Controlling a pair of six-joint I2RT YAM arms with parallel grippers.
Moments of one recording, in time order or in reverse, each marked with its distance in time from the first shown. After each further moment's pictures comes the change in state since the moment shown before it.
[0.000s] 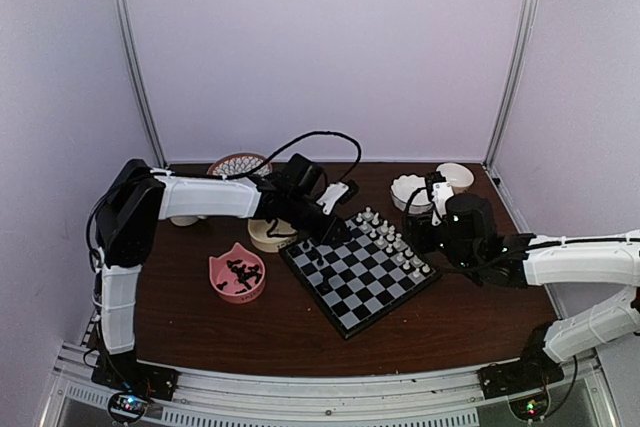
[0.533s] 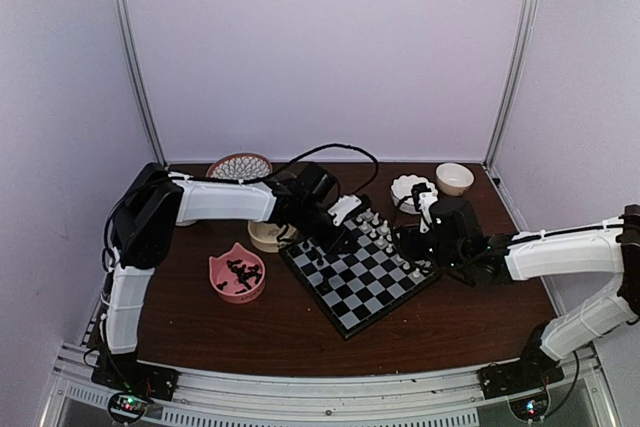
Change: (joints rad) left arm -0.029 0.118 0.117 -0.083 0.001 0.130; right arm -0.037 0.132 0.017 -0.006 -0.114 0.092
